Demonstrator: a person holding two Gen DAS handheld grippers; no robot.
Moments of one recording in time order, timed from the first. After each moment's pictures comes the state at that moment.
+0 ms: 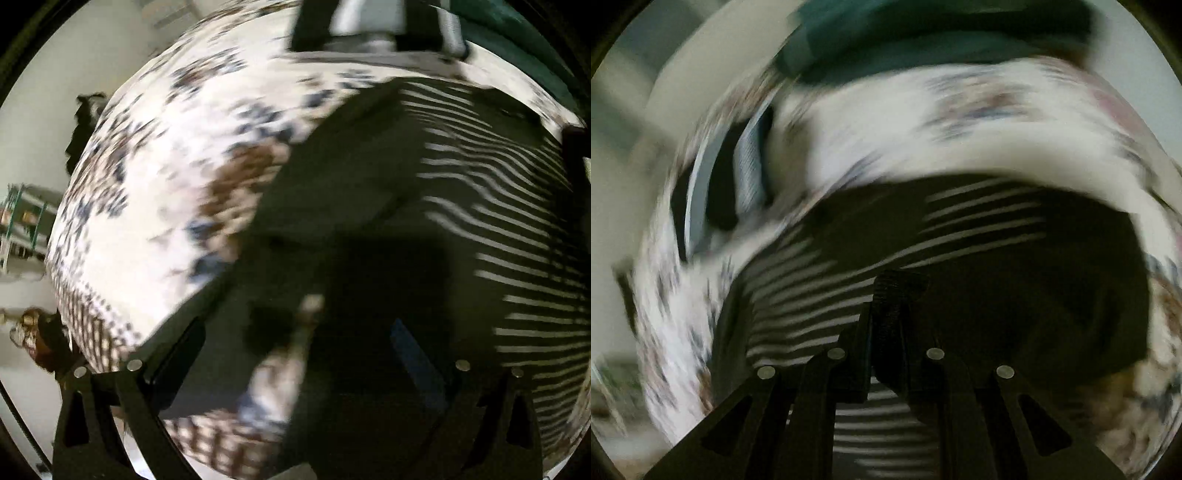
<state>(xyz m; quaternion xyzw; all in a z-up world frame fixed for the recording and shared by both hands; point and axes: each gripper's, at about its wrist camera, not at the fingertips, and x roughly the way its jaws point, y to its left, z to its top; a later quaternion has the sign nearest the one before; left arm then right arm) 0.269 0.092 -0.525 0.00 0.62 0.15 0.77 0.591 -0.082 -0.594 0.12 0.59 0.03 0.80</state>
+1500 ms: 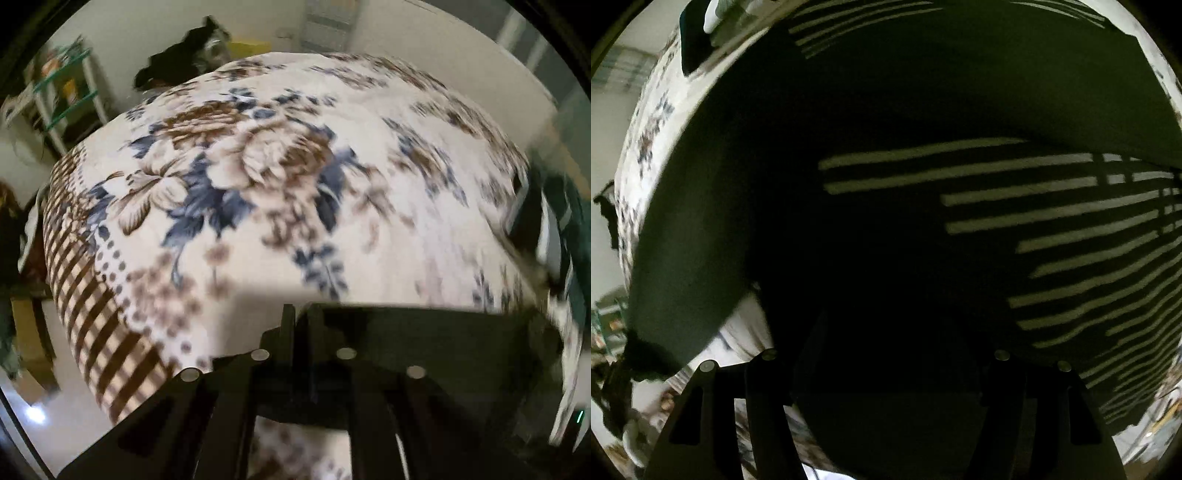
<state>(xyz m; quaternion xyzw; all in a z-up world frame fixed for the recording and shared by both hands) 0.224 0.443 -0.511 -0.26 0.47 0.24 0.81 0.387 -0.029 -0.644 0.17 0.73 0.02 0.66</state>
